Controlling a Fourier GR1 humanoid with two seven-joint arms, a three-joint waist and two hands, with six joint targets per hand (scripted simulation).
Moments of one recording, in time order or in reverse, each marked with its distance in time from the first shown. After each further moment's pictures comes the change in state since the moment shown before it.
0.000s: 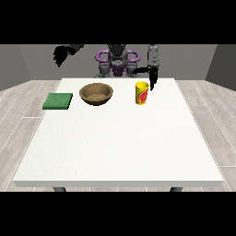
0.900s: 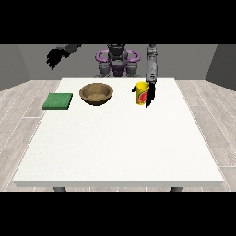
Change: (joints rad) left arm -0.194 0.030 0.112 0.579 -0.003 0.013 -0.344; right arm -0.026 -0.054 -0.056 0.119 -0.045 0.093 -0.069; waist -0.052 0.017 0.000
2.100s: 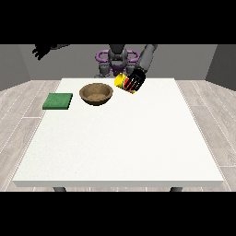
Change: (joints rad) left arm -0.236 0.015 -0.402 0.198 -0.675 0.557 0.455; right arm -0.028 -0.139 -0.129 0.273 -0.110 0.114 0.075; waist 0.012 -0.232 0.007
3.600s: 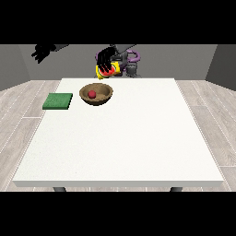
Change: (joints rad) left arm -0.320 -0.110 -0.565 -0.060 -0.640 -0.595 0.770; right arm -0.075 -0.005 0.015 0.274 0.047 0.057 -0.099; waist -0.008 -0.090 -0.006
